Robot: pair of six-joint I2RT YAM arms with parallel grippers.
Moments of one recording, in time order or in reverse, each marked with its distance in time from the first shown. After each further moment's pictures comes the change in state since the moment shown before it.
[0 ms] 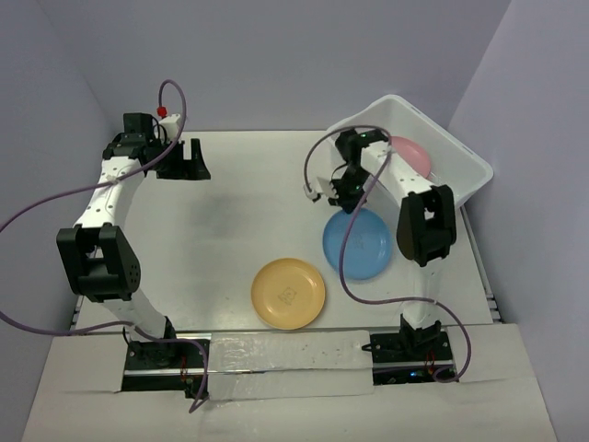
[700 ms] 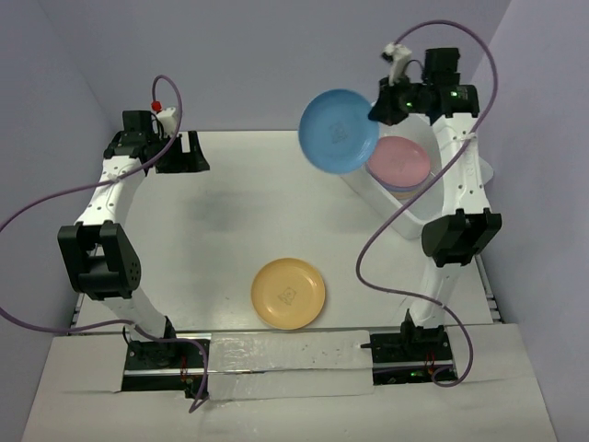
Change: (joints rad) left arm 0.001 0.023 0.003 0.109 -0.042 -0.092; right arm -0.329 -0.104 0.596 0.293 -0.338 1.168
